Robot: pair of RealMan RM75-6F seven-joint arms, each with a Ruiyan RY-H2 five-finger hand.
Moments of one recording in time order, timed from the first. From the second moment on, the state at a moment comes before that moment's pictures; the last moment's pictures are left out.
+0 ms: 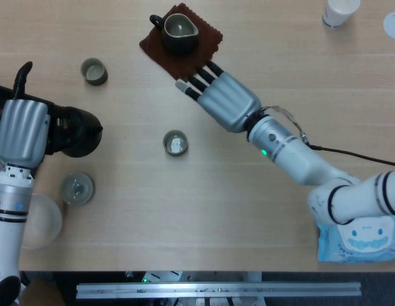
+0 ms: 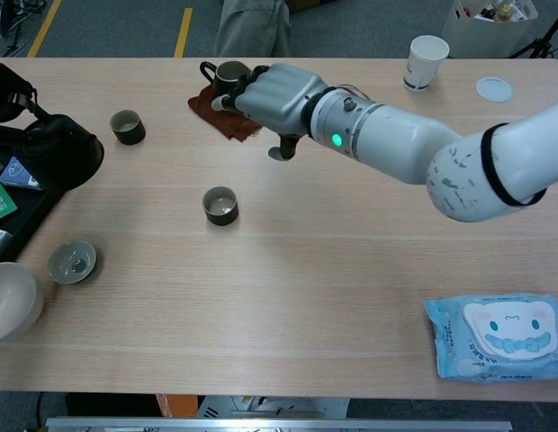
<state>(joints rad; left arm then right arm) -0.33 -1.36 -0.15 -1.65 1.44 1.40 0.14 1.24 -1.55 0.06 -1.59 -0.70 0.89 -0.82</state>
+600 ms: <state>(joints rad) -0.36 -1.41 -0.15 -1.60 1.47 1.38 0.12 0.91 -1.22 -0.03 -1.80 -0.93 1.18 -0.61</state>
